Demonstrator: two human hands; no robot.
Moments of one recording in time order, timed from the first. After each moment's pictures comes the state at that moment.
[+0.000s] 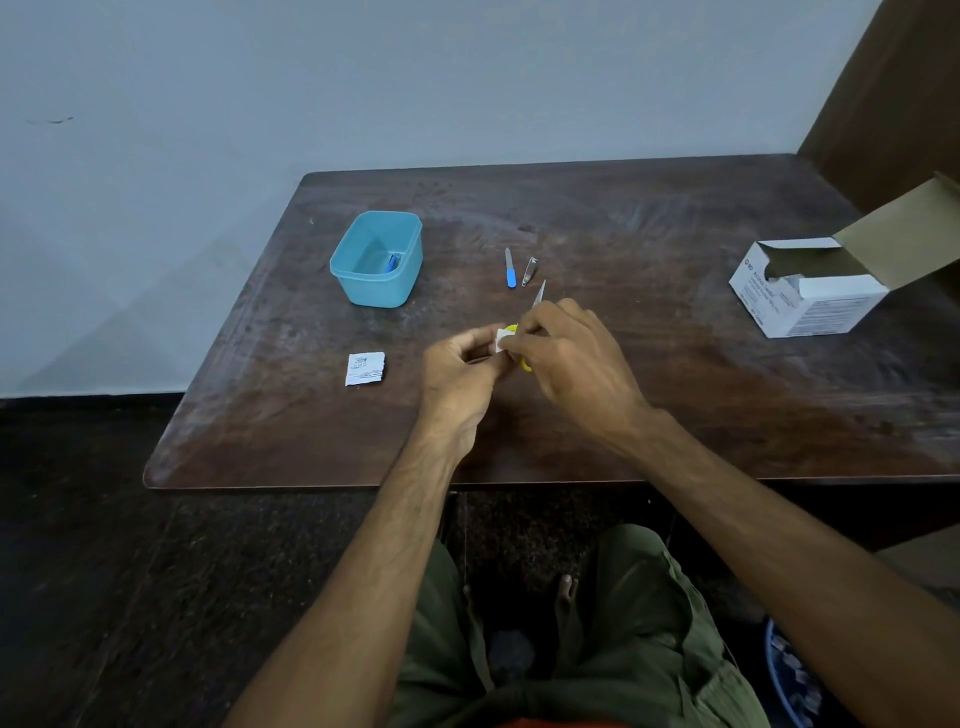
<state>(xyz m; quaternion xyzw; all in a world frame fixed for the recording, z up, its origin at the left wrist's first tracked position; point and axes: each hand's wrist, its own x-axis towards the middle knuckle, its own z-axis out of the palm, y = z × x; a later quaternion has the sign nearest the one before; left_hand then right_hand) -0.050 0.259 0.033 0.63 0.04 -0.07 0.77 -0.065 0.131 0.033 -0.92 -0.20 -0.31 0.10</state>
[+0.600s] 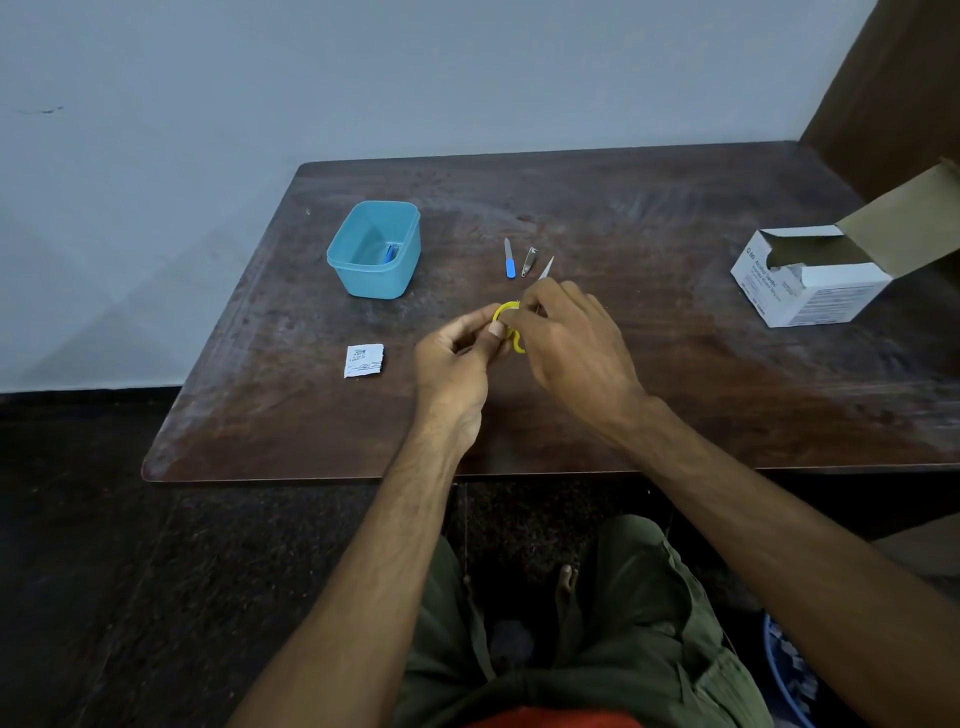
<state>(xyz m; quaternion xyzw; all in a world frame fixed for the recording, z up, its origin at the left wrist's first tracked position) -0.056 0.260 0.034 0.58 0.05 -0.04 0.81 -0.066 0.138 0.038 -0.93 -0.15 -0.32 0.07</state>
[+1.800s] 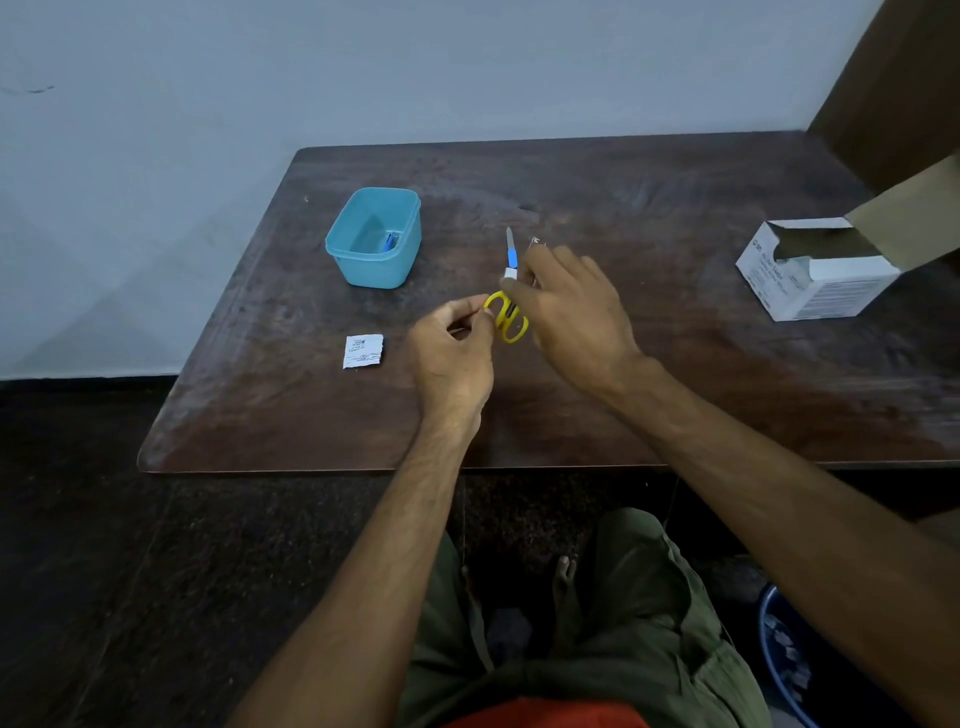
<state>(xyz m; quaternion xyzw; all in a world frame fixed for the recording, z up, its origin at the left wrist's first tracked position) -0.052 0.260 0.033 0.69 0.08 0.07 0.71 -0.045 0.133 0.048 -0.93 -0.18 -0.32 -0.02</state>
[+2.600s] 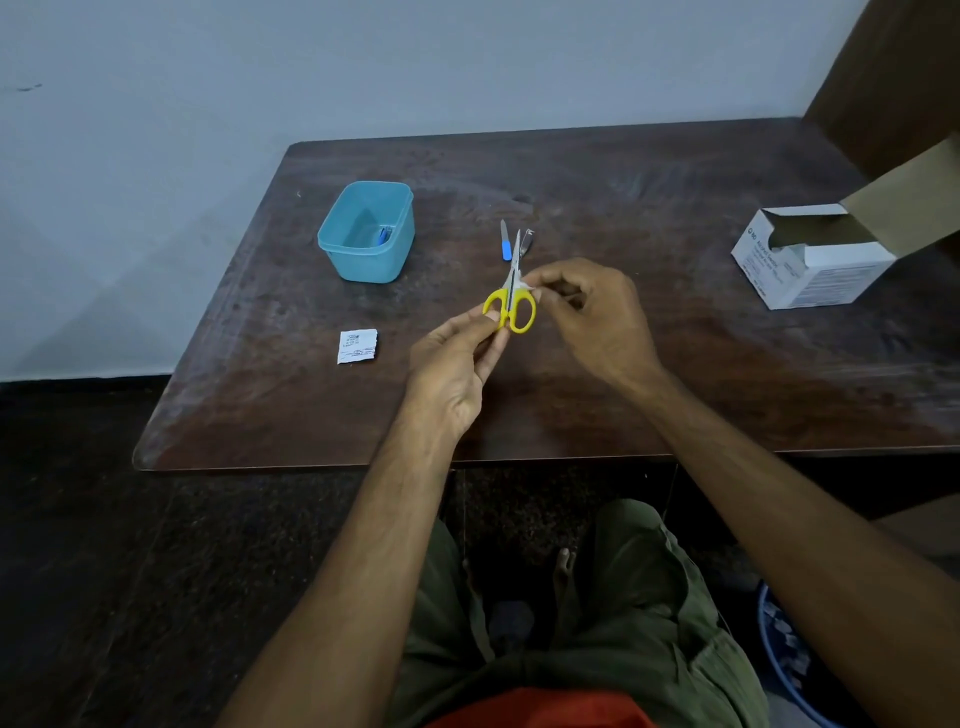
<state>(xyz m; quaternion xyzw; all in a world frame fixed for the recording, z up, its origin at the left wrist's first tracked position) -0.055 0.264 0.041 0.45 0.18 -0.14 0.87 -0.057 0.118 0.040 -0.86 -0.07 -0.23 0.46</state>
